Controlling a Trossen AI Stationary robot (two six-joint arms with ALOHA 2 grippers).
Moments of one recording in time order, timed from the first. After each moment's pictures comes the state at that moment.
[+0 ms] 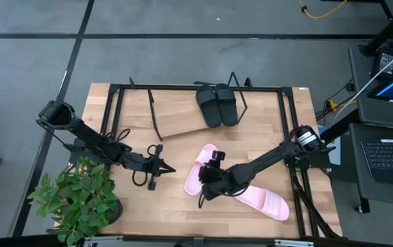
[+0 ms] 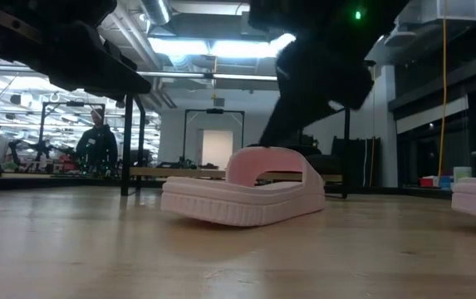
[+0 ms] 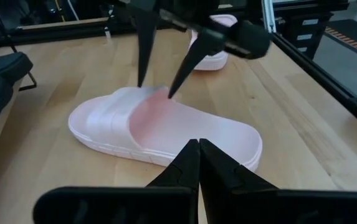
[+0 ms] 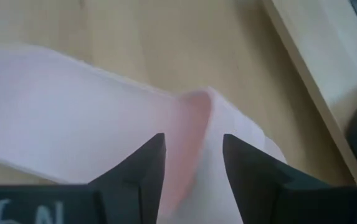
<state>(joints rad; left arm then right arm) -0.44 1.31 0.37 0.57 -0.35 -0.08 0.44 1.98 1.37 -0.58 0.68 0.42</state>
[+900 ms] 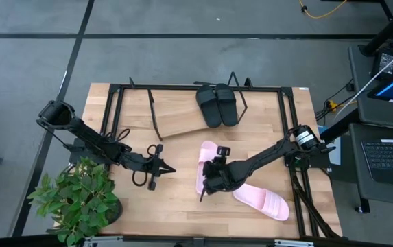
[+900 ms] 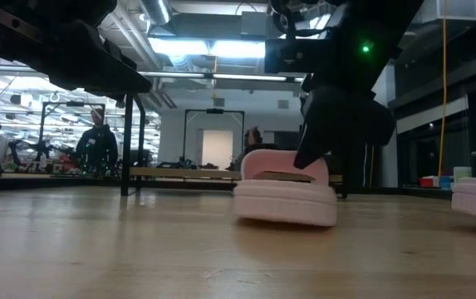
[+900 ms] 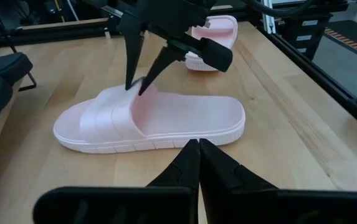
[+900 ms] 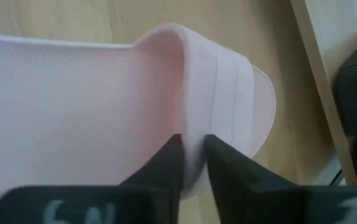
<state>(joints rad) -0.44 1.31 0.37 0.58 -0.35 -0.08 0.41 1.99 1.37 -0.79 0.64 0.46</state>
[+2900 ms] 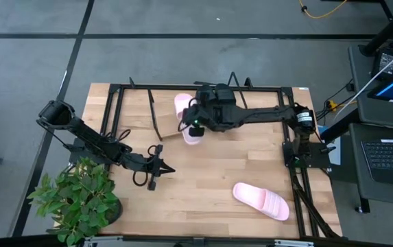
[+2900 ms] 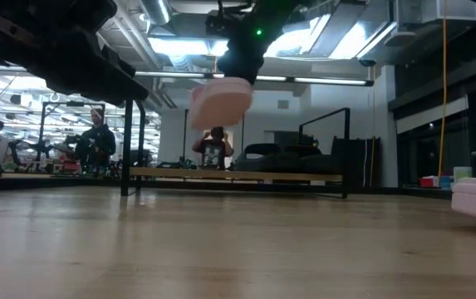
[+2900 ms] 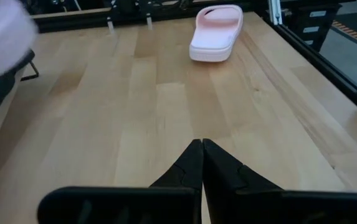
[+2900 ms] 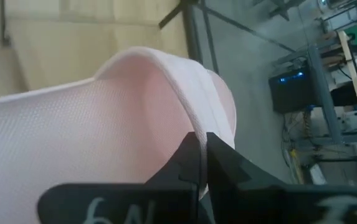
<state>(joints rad) -0.44 1.31 0.37 0.54 -0.35 -0.10 -0.05 1.94 1.67 -0.53 0.64 -0.38</state>
